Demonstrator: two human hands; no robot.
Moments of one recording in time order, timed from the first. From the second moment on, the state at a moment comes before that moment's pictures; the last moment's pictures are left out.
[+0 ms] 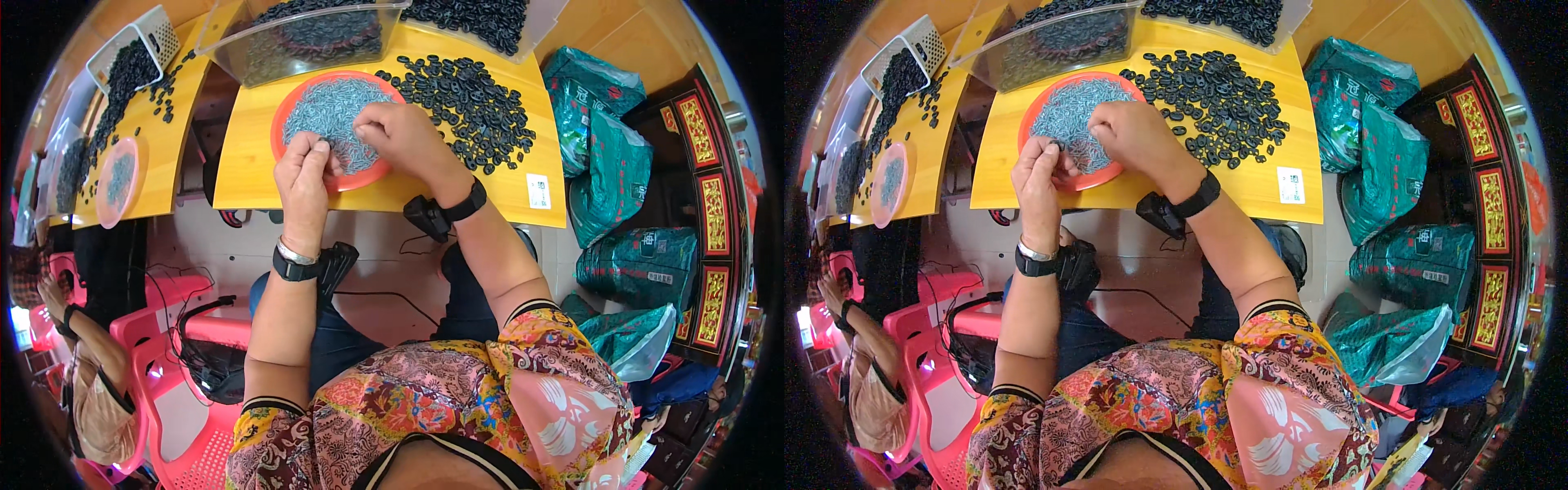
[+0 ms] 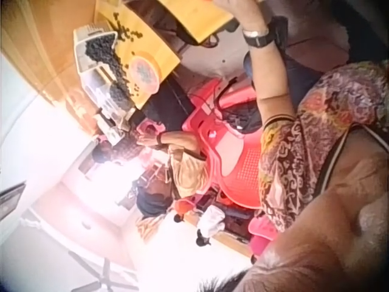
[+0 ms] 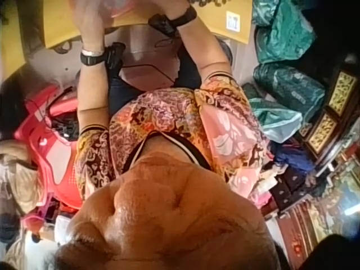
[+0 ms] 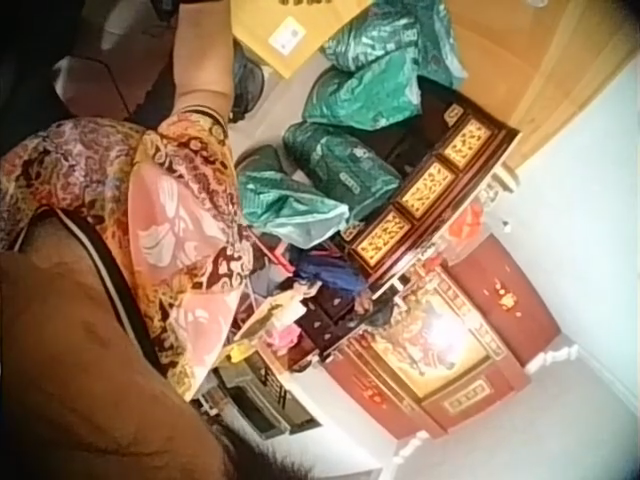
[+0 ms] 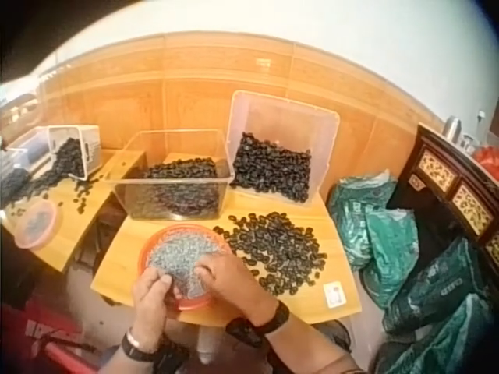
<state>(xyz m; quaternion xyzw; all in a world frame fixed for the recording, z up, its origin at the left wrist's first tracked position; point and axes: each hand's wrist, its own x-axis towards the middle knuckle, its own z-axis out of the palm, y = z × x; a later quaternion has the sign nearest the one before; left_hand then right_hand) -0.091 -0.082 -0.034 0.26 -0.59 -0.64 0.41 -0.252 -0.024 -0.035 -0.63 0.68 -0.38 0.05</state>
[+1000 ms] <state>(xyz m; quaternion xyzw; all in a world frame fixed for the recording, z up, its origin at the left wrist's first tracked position) -0.091 -0.074 -0.035 0.22 -0.64 -0.63 0.38 -0.235 -0.018 -0.015 -0.44 0.49 -0.65 0.38</state>
